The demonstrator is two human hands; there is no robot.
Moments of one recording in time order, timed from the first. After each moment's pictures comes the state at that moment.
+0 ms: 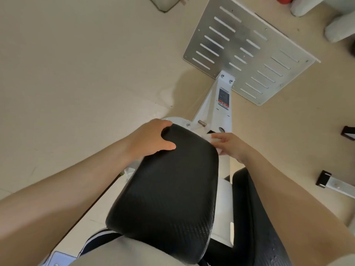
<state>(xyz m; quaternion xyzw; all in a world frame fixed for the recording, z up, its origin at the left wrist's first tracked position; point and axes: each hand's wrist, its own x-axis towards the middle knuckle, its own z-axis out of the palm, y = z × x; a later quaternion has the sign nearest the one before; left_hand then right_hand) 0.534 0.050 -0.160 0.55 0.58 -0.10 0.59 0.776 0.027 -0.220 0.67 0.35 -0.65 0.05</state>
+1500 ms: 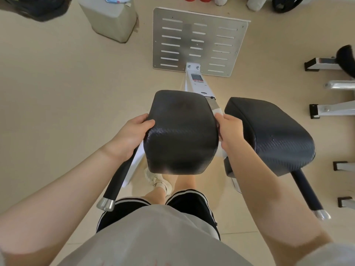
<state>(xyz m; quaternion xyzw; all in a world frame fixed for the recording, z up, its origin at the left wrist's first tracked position) 0.463 -0.077 -0.082 0.45 0.57 0.10 0.68 0.676 -0.150 -0.097 0.84 0.05 -0.43 -0.33</state>
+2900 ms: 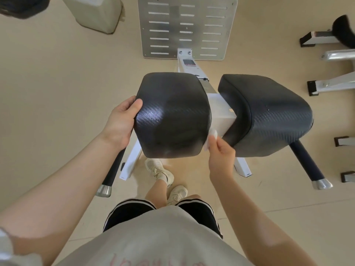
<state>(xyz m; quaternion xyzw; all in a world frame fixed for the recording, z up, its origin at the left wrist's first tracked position) 0.463 -0.099 -0.099 0.40 0.55 0.22 0.70 0.610 -0.266 -0.121 0.84 0.09 -0.33 -0.42</state>
